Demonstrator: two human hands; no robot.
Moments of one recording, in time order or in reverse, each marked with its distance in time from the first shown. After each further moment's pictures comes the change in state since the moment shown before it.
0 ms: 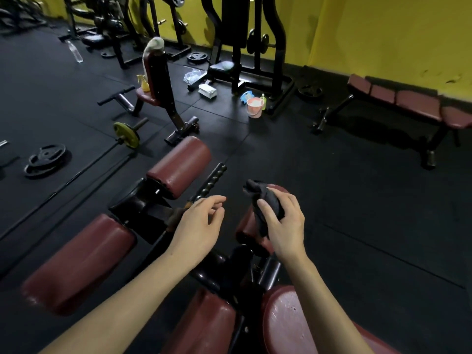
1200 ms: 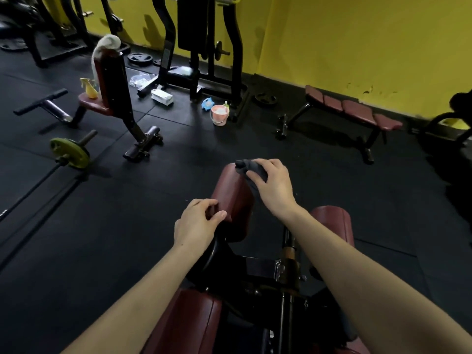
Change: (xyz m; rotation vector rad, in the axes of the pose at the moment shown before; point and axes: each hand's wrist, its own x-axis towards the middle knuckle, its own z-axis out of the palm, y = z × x) left_hand 0.197 -0.209 -0.145 -0.001 -0.163 0.036; right_hand 0.151 -0.078 0.264 -0.525 0.027 -0.037
